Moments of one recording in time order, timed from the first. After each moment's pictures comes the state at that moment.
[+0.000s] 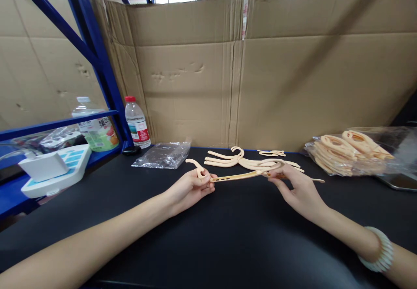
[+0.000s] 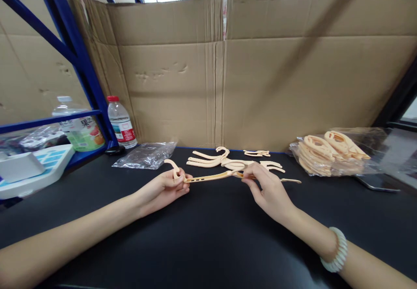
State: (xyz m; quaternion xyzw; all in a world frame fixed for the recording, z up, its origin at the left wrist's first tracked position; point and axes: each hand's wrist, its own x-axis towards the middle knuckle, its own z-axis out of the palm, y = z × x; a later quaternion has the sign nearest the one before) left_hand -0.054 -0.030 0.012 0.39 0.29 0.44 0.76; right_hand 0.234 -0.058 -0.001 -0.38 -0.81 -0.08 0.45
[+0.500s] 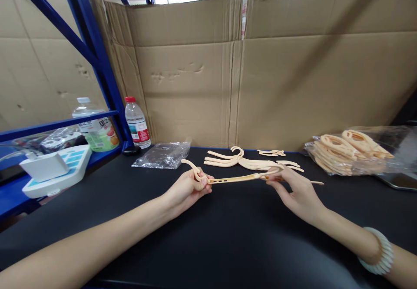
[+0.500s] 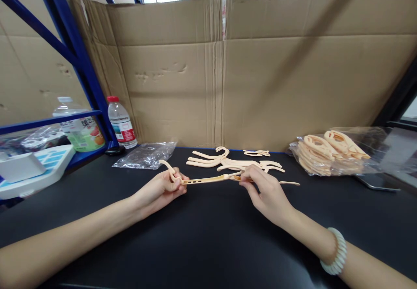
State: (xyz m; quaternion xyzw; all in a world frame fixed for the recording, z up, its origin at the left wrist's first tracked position) left_hand -0.053 -0.032 0.009 0.41 0.33 0.47 0.71; right_hand 0.230 -0.063 -0.002 -0.34 -0.82 -0.08 0.45
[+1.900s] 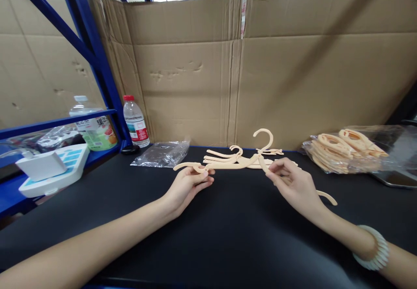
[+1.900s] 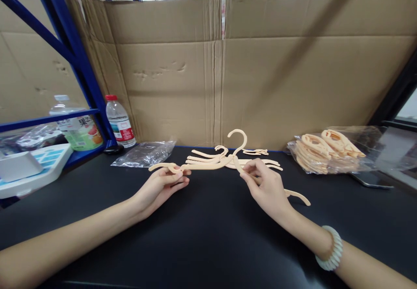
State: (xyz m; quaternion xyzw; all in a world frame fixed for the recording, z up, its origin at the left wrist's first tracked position) left_hand -0.052 -0.040 0.017 0.44 0.36 0.50 0.65; right_hand 0.223 -0.065 -0.001 -0.48 -0.70 0.06 0.52
